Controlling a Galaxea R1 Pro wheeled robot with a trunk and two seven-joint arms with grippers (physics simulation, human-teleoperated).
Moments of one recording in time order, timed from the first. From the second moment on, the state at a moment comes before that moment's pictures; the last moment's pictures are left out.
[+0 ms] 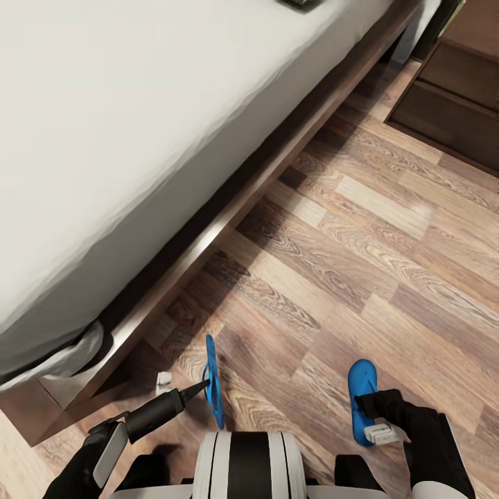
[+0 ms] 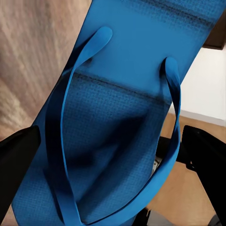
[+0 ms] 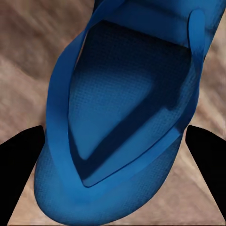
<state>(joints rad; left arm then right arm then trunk) -0.40 0.07 0.14 -0.80 0.42 0.44 -1.13 -0.47 0.07 -0.67 -1.05 -2.27 -0.36 -0.64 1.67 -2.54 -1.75</state>
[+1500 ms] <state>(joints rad) -0.40 0.07 0.14 -0.80 0.42 0.44 -1.13 -0.47 0.06 -0.67 -1.09 -2.26 -0.36 -0.64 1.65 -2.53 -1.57</state>
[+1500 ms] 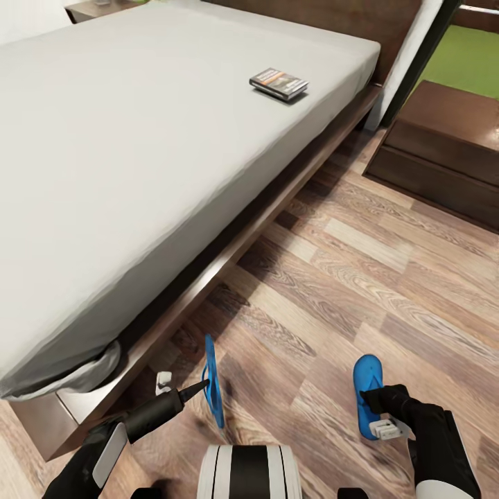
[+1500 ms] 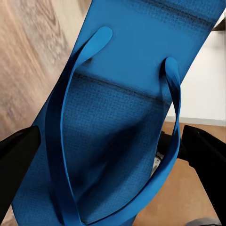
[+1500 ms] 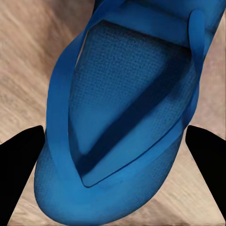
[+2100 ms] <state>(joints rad) -0.40 0.07 0.14 -0.80 0.42 0.44 -1.13 -0.47 0.03 -0.67 -1.09 -2.26 -0.36 -0.64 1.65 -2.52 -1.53</state>
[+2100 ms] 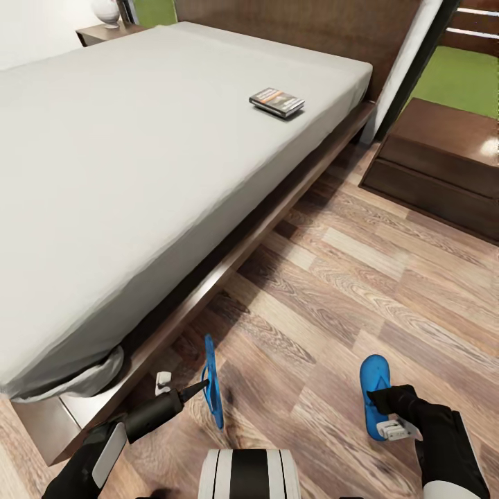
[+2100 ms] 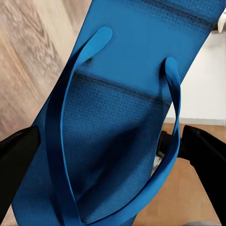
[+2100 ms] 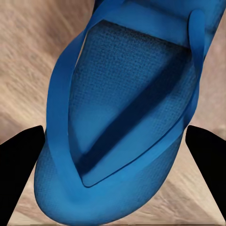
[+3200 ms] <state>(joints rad) -0.40 0.07 0.14 -0.80 0.42 0.44 -1.13 -0.46 0.03 -0.66 -1.15 -1.68 -0.35 -0.64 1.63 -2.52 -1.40</state>
